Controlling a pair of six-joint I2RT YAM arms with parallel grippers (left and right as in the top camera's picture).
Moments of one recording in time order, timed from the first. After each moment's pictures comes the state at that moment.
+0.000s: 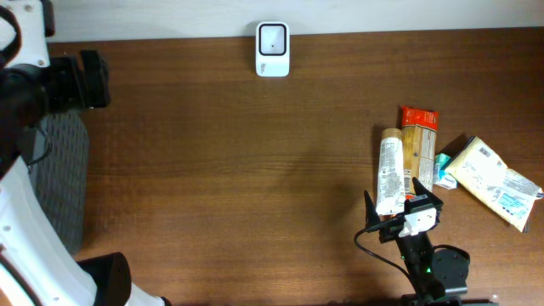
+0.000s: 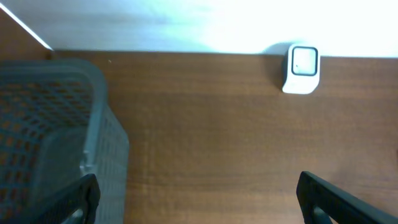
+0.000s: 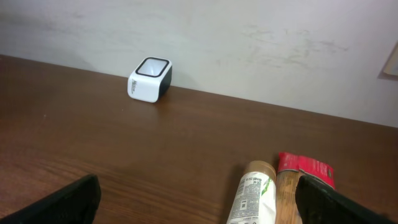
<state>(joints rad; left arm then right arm) 0.18 1.75 2.69 -1.68 0.11 0.09 0.05 0.01 0.01 -0.06 -0.16 -0.10</state>
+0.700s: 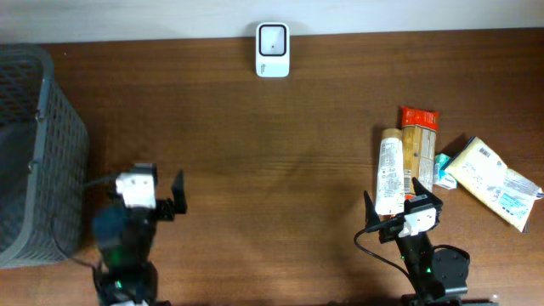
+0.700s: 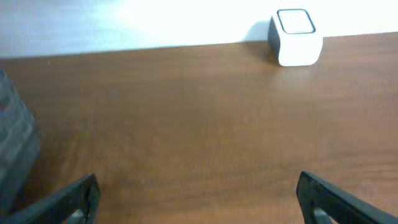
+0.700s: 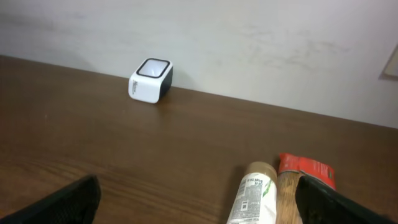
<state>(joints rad) 0.18 0.72 0.23 0.17 0.23 0.11 0.05 0.01 0.01 -0.06 -0.16 -0.10</state>
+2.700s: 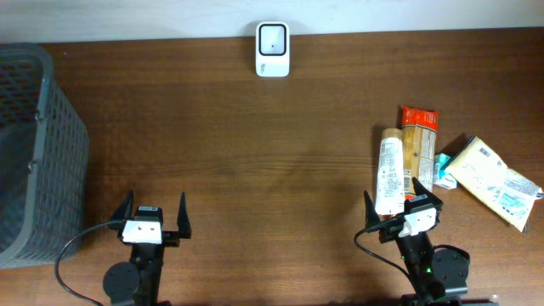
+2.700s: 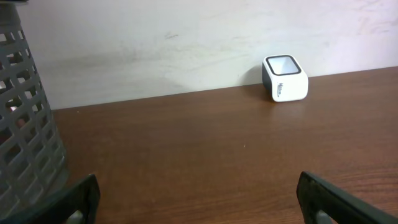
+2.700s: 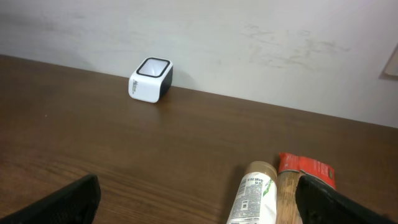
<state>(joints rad) 0.17 0.01 0.01 -0.06 0.22 0.11 0.05 0.01 0.01 -0.06 -0.16 -0.10</state>
